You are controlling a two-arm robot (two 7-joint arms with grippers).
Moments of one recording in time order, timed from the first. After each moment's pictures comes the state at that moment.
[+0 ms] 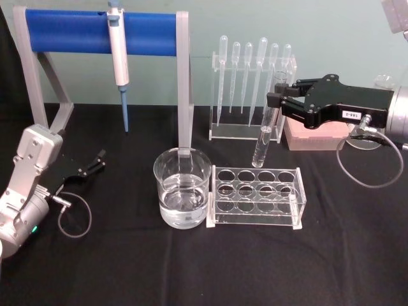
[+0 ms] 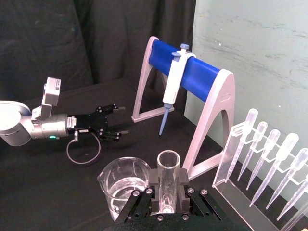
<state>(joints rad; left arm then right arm) -0.20 0.60 0.45 -1.41 -0.25 -0.12 0.03 0.54 0.76 -0.45 -1.72 0.69 0.43 0.64</state>
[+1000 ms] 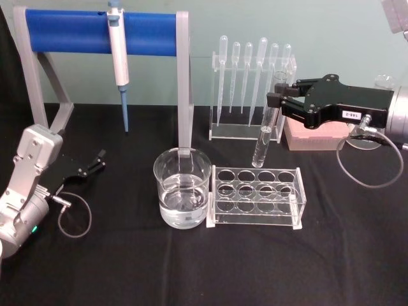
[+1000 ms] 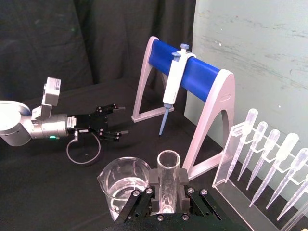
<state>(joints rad) -0.20 0.60 0.45 -1.41 -0.25 -0.12 0.03 0.54 0.76 -0.45 -1.72 0.69 0.43 0.64</state>
